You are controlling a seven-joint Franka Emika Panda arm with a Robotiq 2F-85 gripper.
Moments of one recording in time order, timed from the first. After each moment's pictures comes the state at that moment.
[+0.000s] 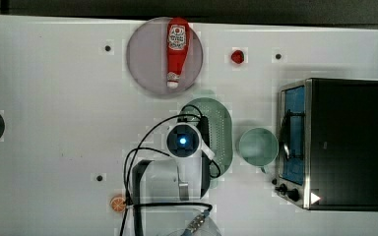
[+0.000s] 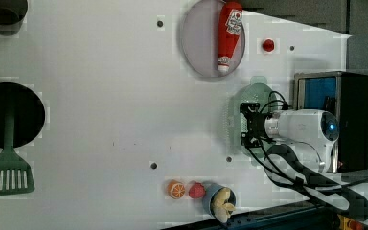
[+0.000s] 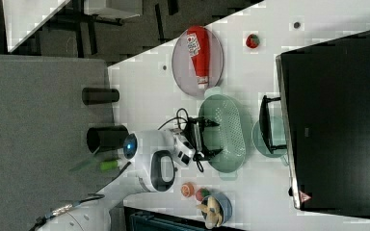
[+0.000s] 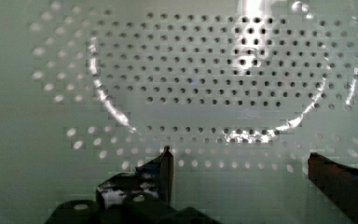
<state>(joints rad) 0.02 0.35 0.03 -2.48 -0.06 1.23 0.81</state>
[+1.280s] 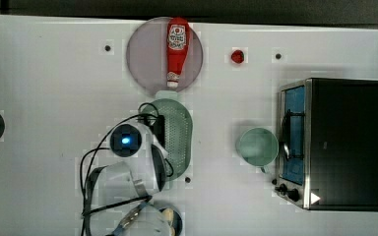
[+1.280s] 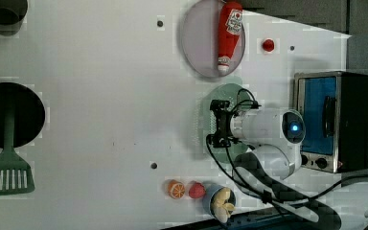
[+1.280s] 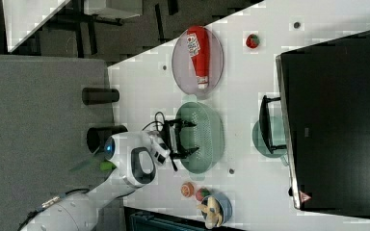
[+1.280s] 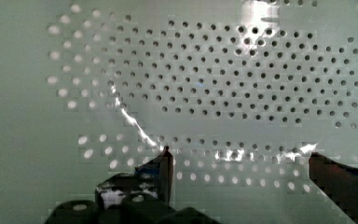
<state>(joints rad) 0.26 0.42 0.05 -2.39 -0.05 1.23 1.09</state>
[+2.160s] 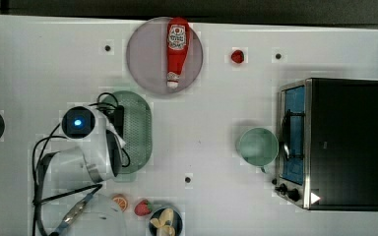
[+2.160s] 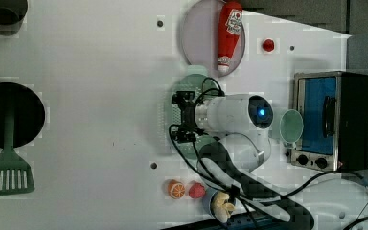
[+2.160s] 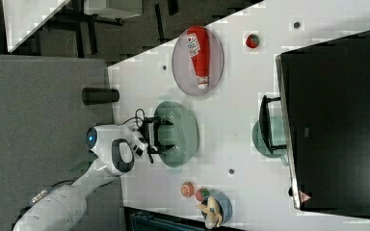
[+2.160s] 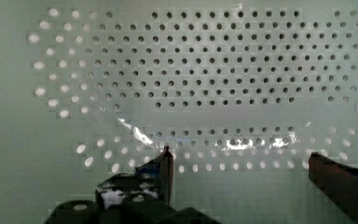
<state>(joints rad) 0.44 0.54 0.06 -2.14 0.17 1.09 1.12</state>
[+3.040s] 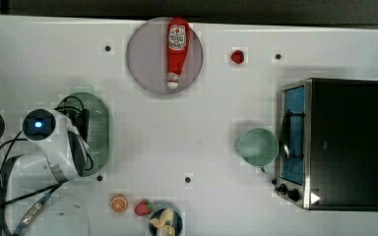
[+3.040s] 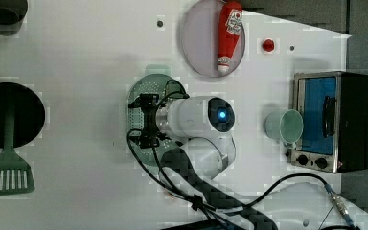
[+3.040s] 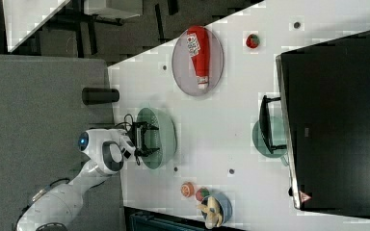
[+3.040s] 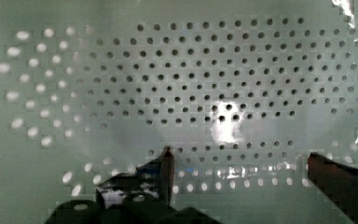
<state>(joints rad) 0.59 0.66 0.06 -1.96 0.25 1.07 1.22</state>
